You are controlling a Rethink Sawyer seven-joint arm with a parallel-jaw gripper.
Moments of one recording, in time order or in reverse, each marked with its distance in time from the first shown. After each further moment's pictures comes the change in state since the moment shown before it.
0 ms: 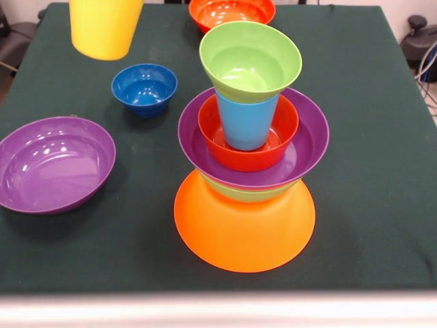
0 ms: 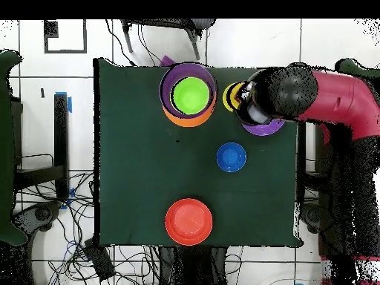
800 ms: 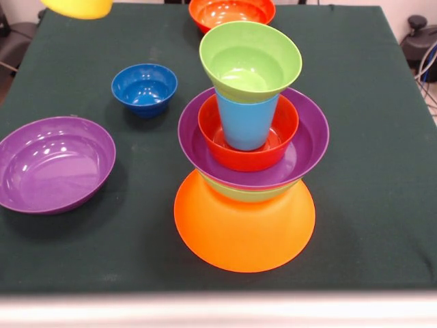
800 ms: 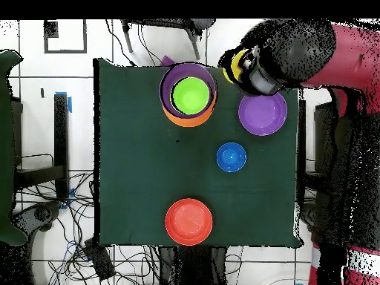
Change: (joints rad) arm 0.070 0.005 0.000 -0.223 0.003 0.165 0.000
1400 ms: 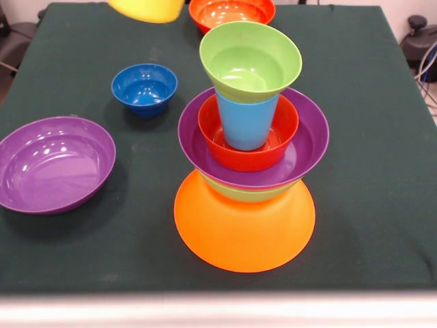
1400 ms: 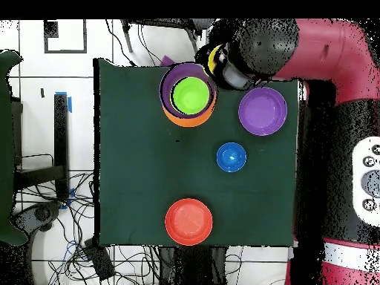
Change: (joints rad) arm 0.072 -0.001 -0.010 -0.001 0.018 -0.020 0.000
